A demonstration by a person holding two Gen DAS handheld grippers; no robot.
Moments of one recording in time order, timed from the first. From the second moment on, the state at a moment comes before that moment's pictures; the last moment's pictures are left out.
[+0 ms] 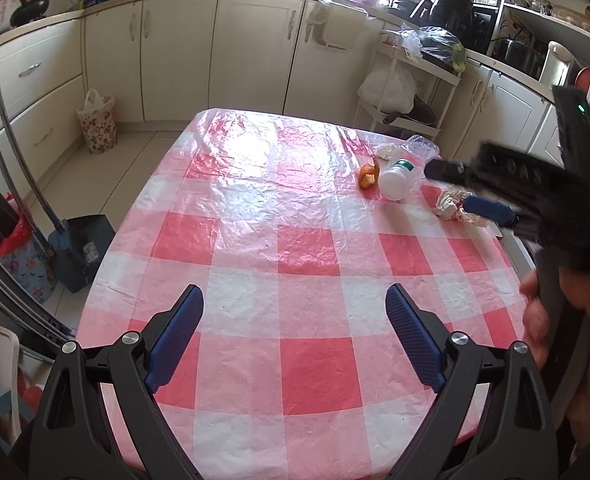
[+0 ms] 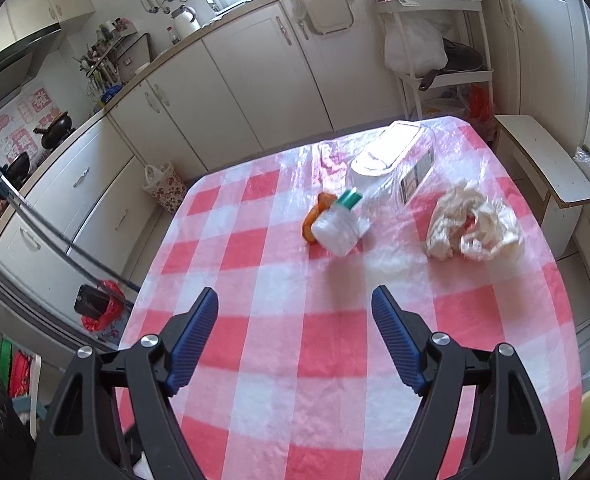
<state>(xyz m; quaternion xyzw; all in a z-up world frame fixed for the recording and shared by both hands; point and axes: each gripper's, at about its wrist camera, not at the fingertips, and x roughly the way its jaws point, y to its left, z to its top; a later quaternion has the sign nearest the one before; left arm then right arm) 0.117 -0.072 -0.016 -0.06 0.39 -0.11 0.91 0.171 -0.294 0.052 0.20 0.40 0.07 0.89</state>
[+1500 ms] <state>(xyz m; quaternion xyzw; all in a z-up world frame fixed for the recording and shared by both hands) 0.179 -0.045 -0.039 -0.11 0.41 -0.07 0.90 0.135 -0.287 0.009 0.10 0.50 0.12 0.85</state>
